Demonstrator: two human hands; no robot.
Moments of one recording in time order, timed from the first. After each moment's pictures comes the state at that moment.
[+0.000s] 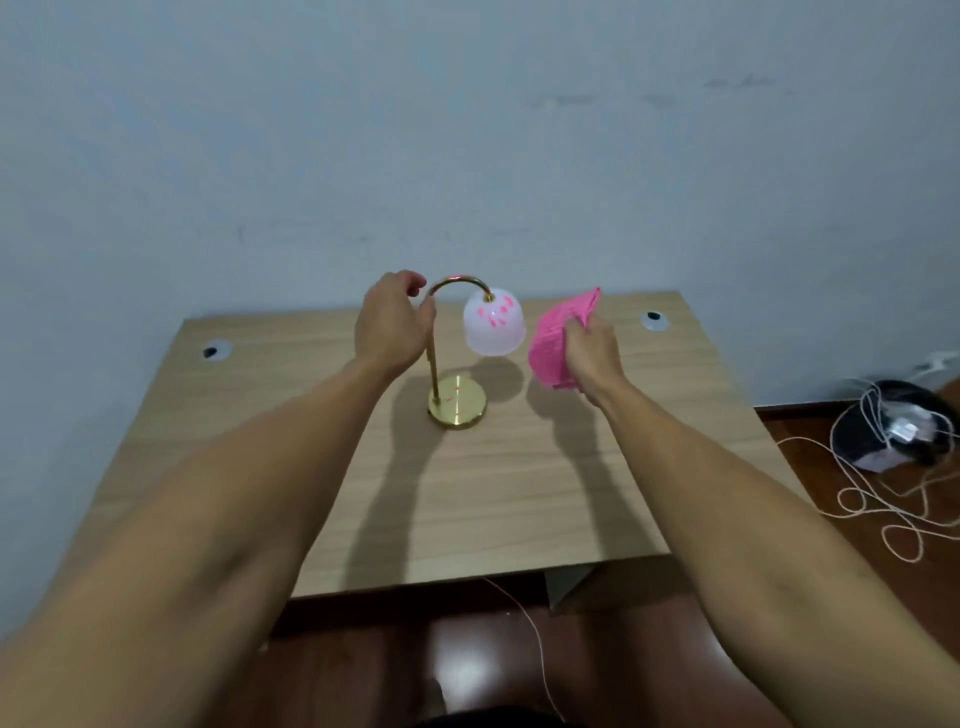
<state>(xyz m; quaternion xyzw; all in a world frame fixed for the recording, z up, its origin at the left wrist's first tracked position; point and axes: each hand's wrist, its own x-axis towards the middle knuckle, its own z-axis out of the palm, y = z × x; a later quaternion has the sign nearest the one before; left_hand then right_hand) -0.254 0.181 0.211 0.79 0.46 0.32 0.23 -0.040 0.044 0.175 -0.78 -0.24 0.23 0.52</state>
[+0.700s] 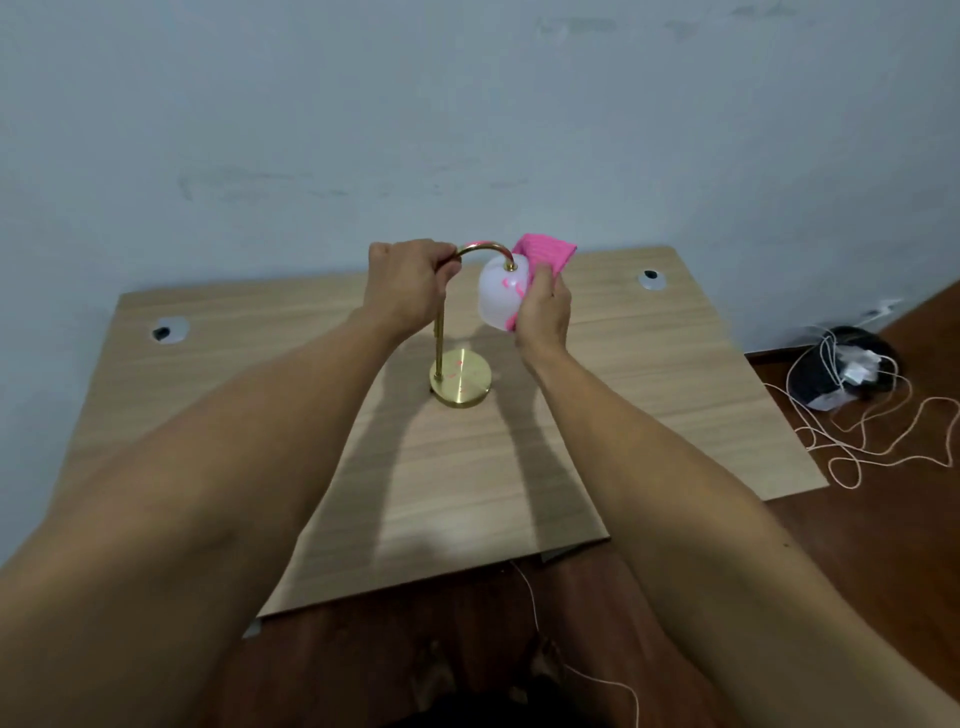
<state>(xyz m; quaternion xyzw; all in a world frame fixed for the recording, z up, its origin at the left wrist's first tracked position) -0.246 0.244 0.194 0.90 0.33 0.24 0.17 -0.117 0.134 0.159 -0.74 -0.14 0.19 0.63</state>
